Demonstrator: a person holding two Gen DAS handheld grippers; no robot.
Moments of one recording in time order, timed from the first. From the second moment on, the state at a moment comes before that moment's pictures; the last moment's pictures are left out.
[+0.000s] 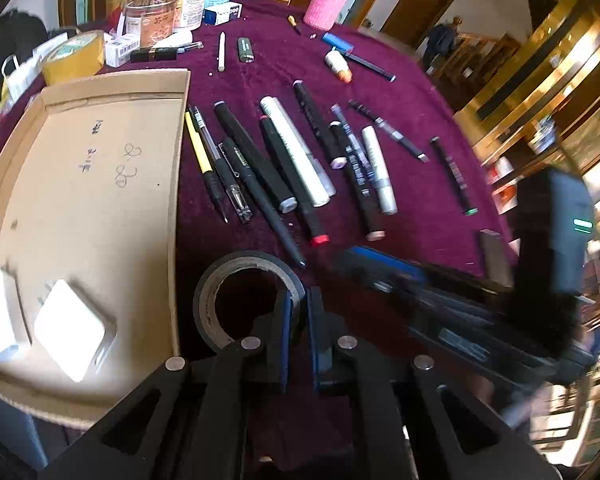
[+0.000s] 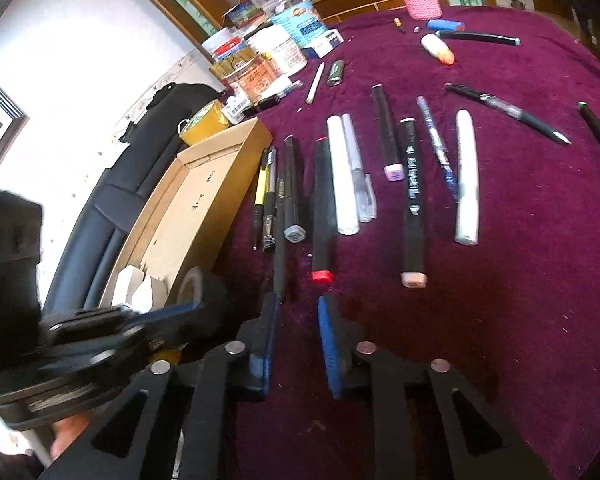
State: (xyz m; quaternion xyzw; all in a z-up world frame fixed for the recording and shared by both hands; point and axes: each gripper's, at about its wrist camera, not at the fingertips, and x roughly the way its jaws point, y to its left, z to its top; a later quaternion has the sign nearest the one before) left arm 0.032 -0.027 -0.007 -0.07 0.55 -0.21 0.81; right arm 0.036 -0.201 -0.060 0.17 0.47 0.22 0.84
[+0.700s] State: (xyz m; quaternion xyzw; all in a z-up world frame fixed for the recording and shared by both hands) left arm 0.024 0.054 0.015 -0.14 0.53 -0.17 0.82; right arm 0.062 -0.131 -0.071 0.05 0.49 0.18 0.85
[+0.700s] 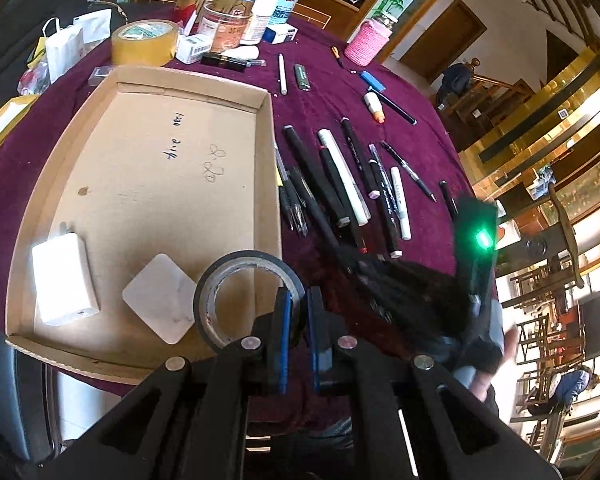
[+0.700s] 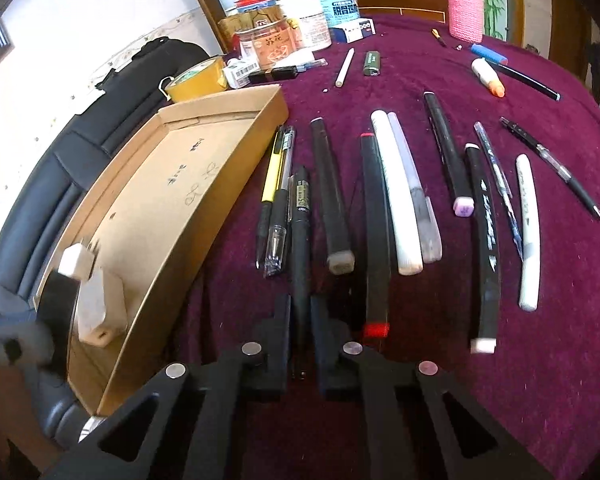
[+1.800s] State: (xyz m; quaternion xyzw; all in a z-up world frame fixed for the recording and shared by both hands) left arm 0.105 0.140 -0.015 -0.16 0.57 -0.09 0.80; right arm 0.054 -0.037 -0.026 0.06 0.45 0.28 0.84
